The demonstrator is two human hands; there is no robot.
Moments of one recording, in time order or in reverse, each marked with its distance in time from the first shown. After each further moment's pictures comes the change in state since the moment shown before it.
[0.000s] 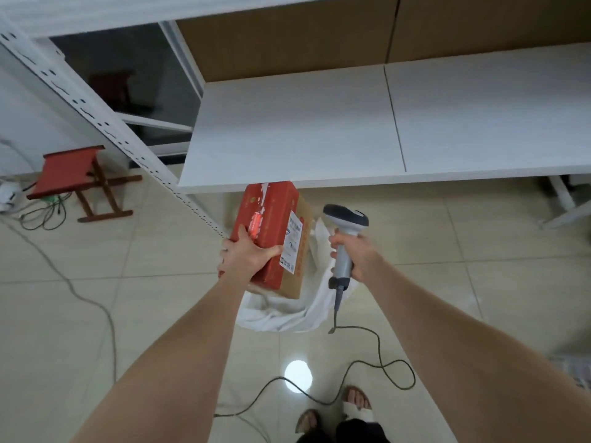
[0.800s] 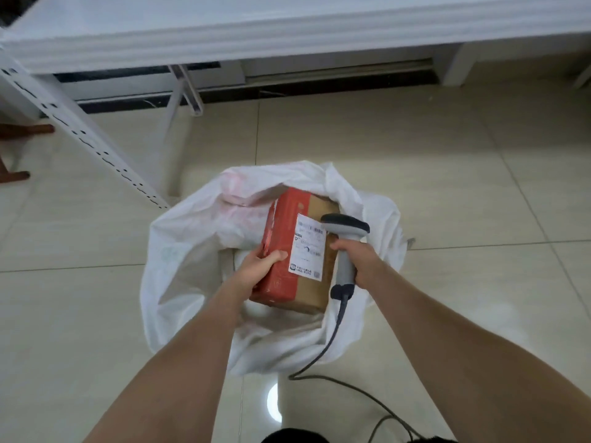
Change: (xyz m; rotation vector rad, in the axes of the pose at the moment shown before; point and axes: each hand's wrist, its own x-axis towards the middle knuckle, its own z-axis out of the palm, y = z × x) left_hand 0.273 -0.114 0.366 -0.643 -0.375 0.057; right_hand 0.379 0.235 -0.008 -0.001 0.031 0.037
